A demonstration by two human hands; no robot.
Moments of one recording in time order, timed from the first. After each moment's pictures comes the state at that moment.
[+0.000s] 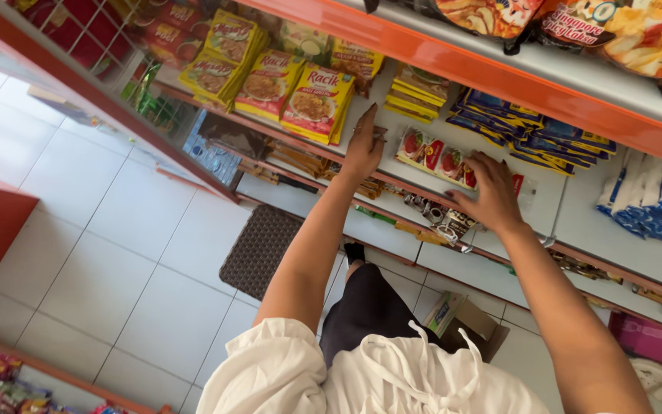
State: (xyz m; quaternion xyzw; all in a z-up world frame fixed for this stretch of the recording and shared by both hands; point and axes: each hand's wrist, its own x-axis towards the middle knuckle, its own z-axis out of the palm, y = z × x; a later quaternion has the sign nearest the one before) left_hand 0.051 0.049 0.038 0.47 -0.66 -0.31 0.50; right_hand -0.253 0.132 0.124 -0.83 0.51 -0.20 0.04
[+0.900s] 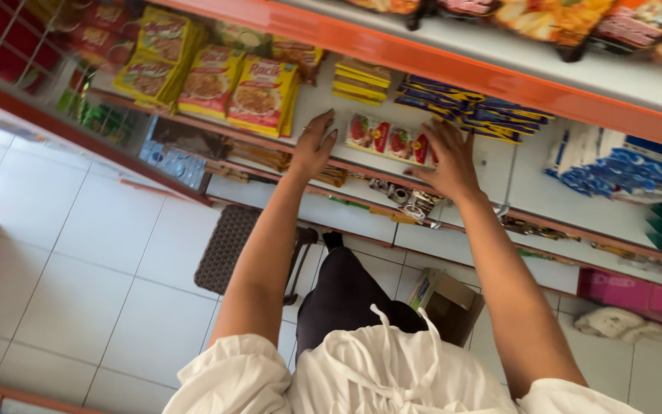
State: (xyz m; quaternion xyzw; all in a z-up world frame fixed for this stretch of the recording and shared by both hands) left_hand 0.063 0.071 0.043 0.45 -0.70 -0.28 0.49; right_hand -0.265 0.123 0.126 -0.84 0.50 -0.21 -0.10
